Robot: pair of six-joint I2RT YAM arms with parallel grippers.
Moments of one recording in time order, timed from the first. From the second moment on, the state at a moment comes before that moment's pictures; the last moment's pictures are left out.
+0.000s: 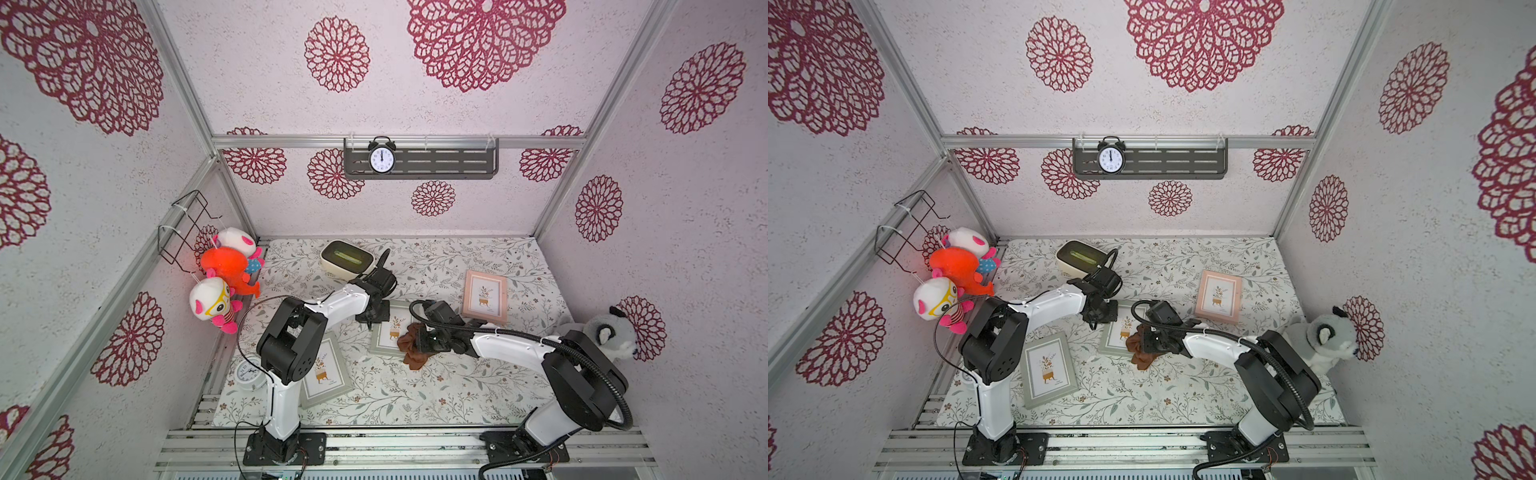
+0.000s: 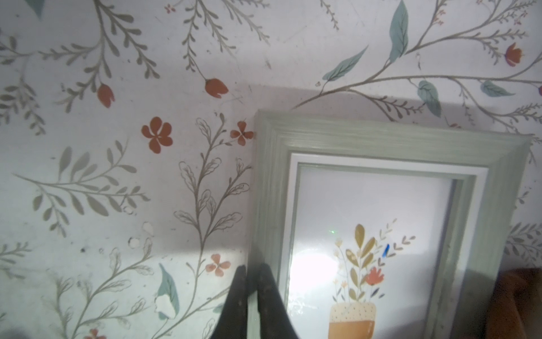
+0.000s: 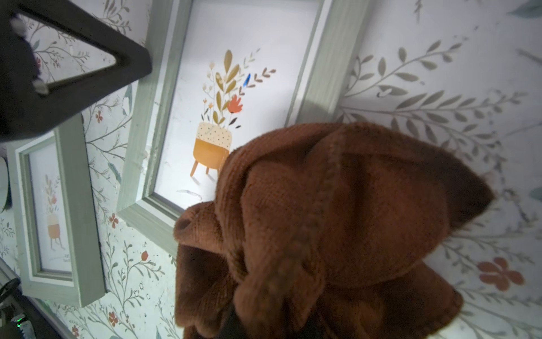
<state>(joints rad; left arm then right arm) -0.60 2.00 1.37 -0.65 -0.10 -0.55 0.75 1.58 0.83 -0.24 -0.13 0.65</state>
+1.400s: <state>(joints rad) -0.61 1.99 1.36 -0.65 -0.11 -0.55 0.90 1.54 0.80 -0.20 -0.05 0.67</state>
